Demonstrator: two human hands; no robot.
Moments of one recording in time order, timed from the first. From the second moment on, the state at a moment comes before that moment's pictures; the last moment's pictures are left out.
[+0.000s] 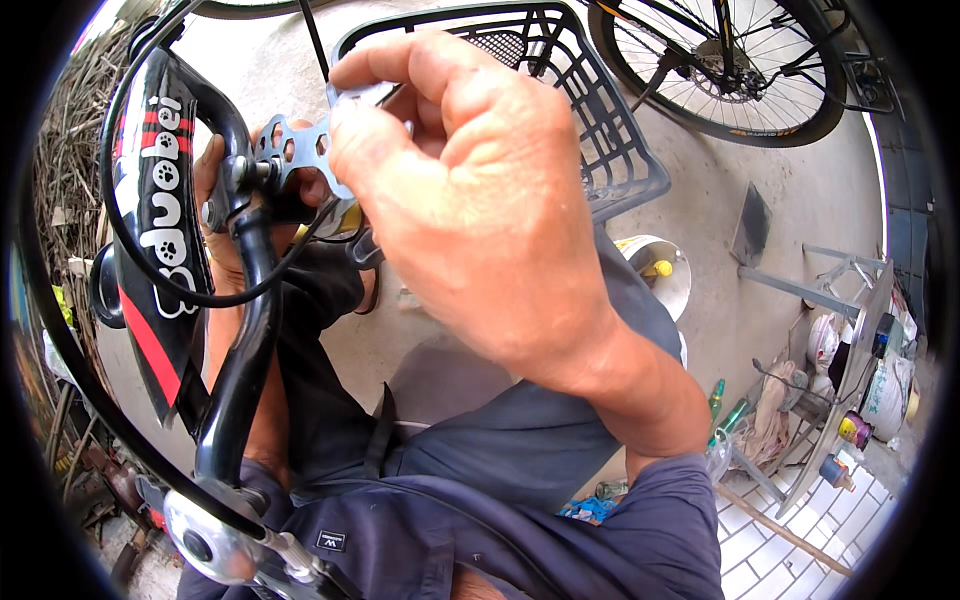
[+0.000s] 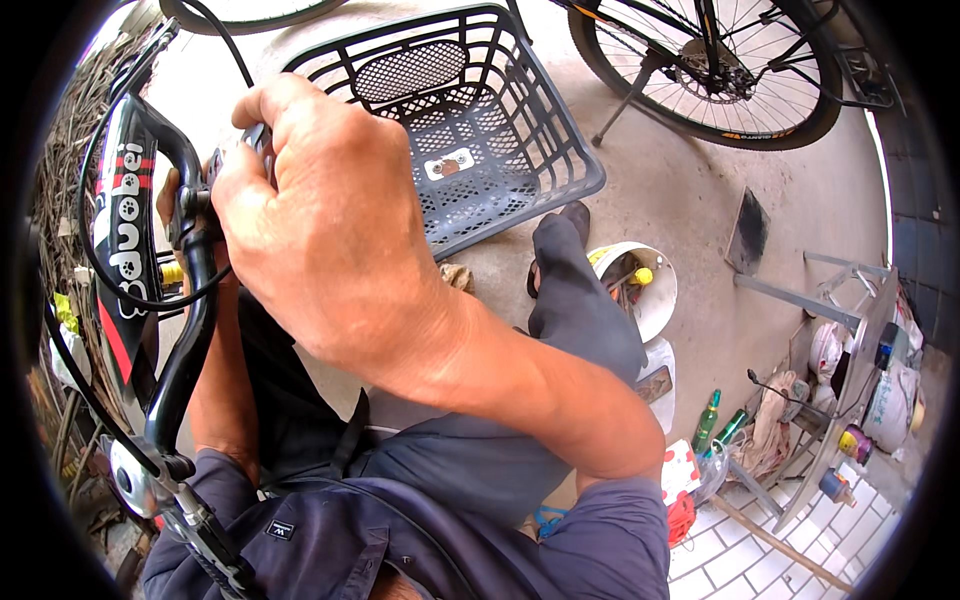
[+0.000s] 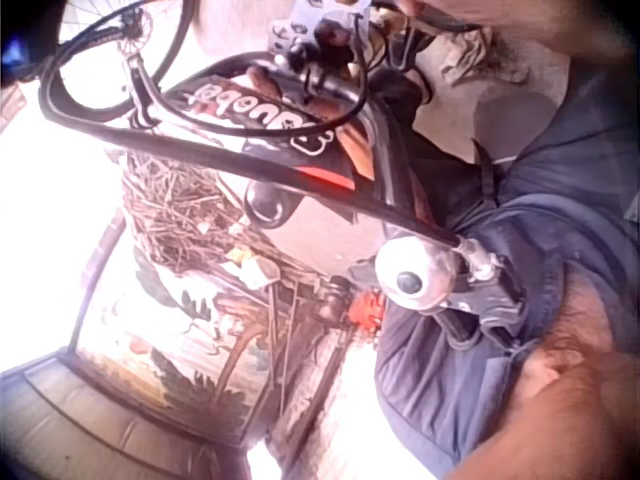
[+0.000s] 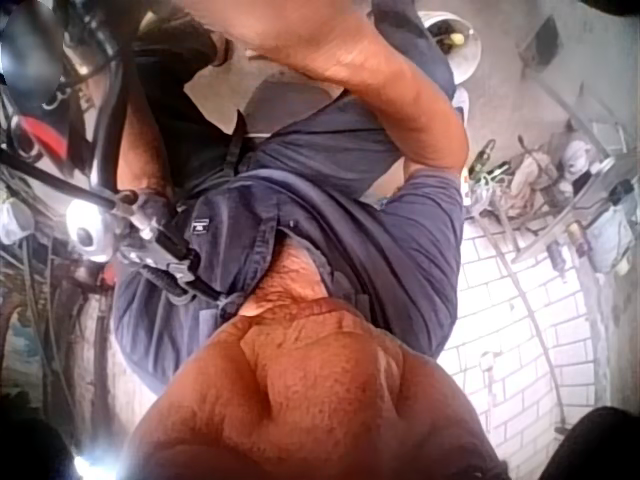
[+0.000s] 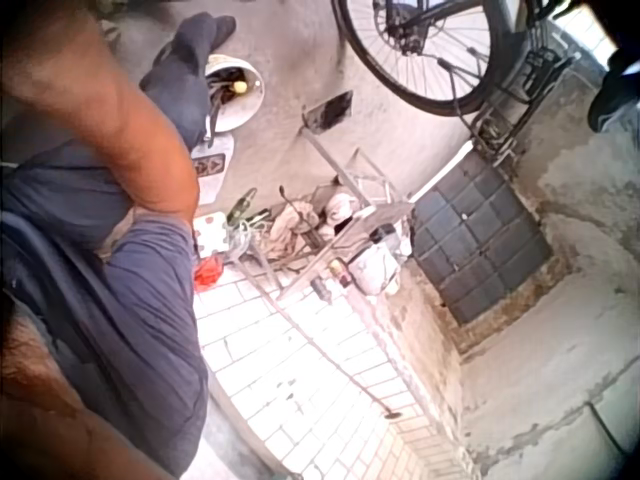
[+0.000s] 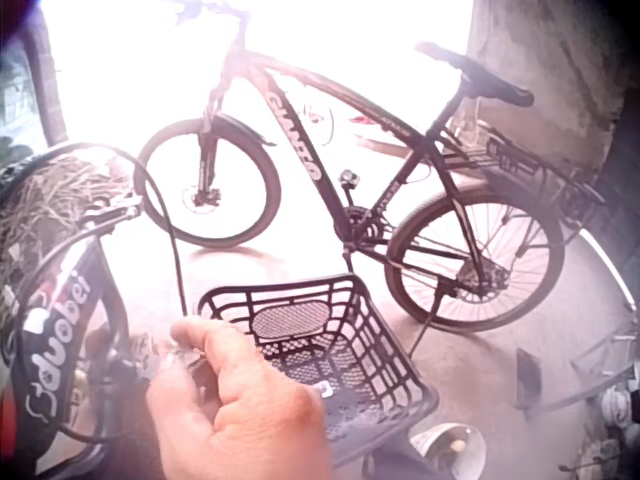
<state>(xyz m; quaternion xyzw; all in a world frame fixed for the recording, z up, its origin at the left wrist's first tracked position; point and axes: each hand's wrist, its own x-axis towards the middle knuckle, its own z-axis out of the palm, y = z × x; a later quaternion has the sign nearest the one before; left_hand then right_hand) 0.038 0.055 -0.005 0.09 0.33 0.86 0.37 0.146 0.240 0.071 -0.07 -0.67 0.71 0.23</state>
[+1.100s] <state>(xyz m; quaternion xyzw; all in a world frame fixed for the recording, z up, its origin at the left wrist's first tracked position) 0.040 0.061 0.002 0.07 0.36 0.85 0.37 0.141 0.246 0.073 -0.10 -0.63 0.74 0.20</state>
